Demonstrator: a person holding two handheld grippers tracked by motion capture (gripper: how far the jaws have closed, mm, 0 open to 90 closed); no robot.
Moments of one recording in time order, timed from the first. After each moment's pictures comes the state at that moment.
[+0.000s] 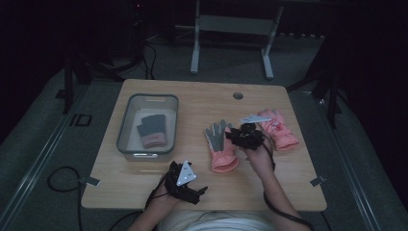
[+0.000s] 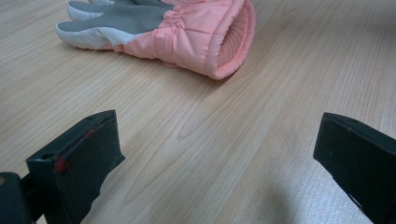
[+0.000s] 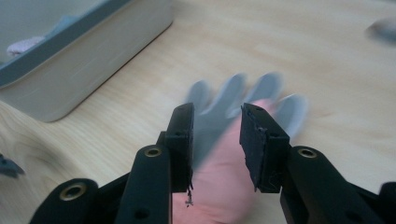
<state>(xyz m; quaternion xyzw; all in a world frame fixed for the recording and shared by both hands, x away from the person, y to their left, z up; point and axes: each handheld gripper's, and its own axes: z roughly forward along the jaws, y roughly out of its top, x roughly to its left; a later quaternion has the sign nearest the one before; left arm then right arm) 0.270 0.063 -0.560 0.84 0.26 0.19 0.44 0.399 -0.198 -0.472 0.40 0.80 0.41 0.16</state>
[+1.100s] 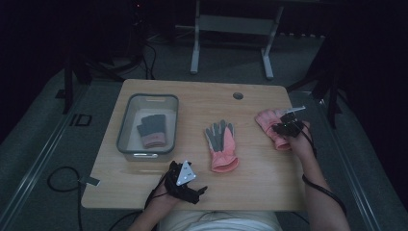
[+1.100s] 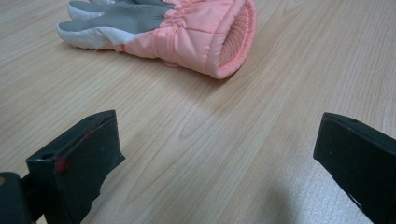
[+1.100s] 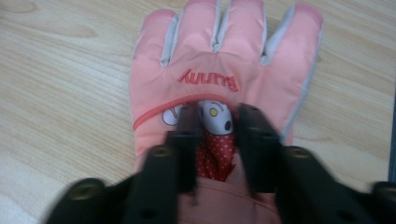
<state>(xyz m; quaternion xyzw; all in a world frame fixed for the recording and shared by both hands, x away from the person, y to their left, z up) 0.271 0.063 -0.560 0.84 0.26 0.18 0.44 0.494 -0.350 -0.520 0.49 0.81 0.24 0.23</state>
